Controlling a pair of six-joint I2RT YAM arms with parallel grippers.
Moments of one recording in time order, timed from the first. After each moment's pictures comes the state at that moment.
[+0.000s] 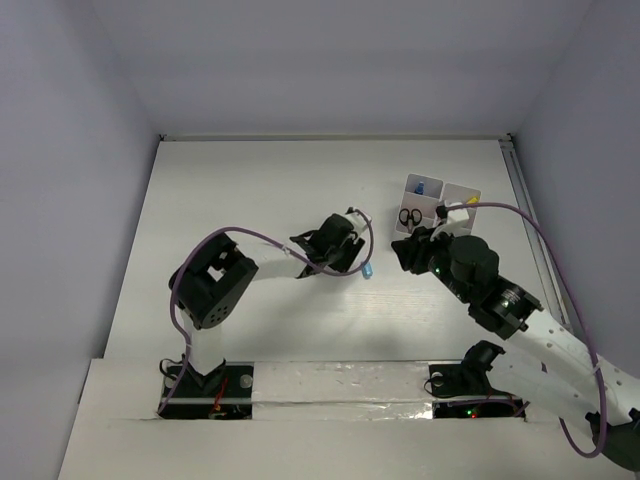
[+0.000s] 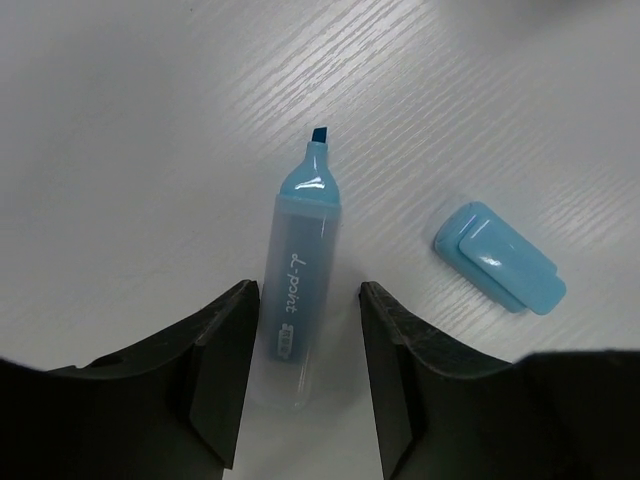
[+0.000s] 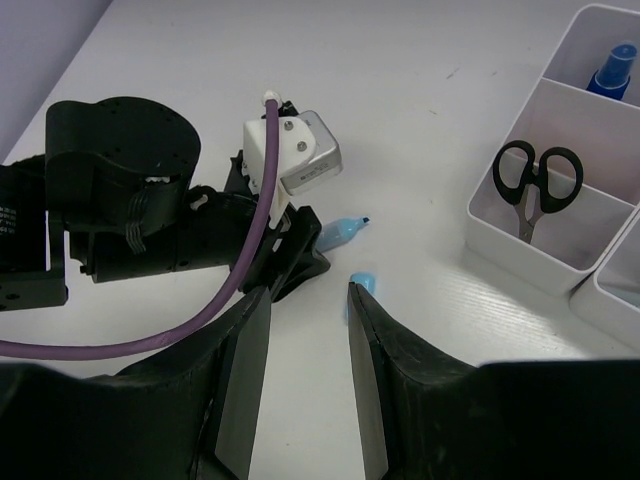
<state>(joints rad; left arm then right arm) -0.83 1.85 1.02 0.05 -0.09 -0.11 0.73 0.72 0.69 -0.21 0.25 0.37</state>
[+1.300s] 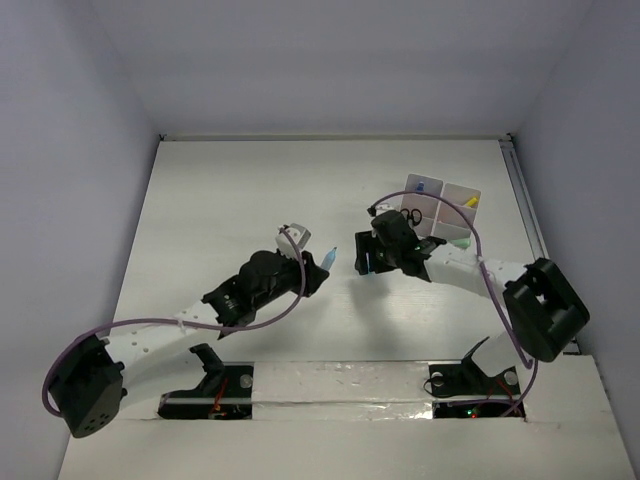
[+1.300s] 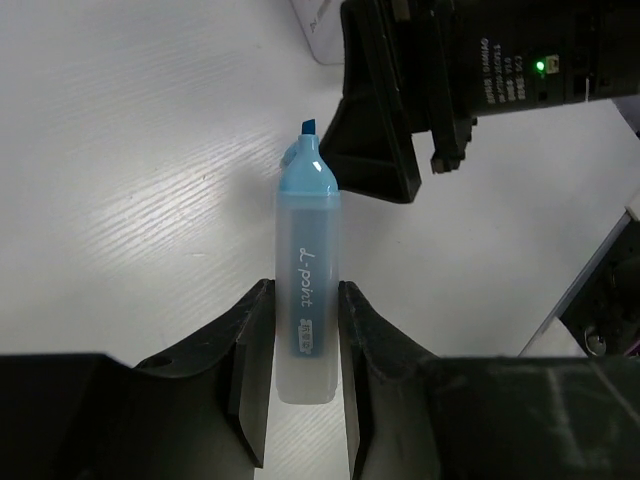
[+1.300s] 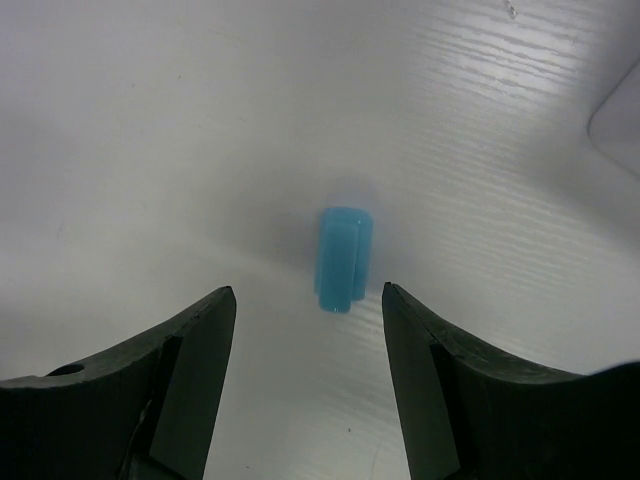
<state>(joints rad) -0.85 0.98 0.46 0.20 -0.01 -0.42 0.67 1.47 0.82 -0.19 0.08 0.44</state>
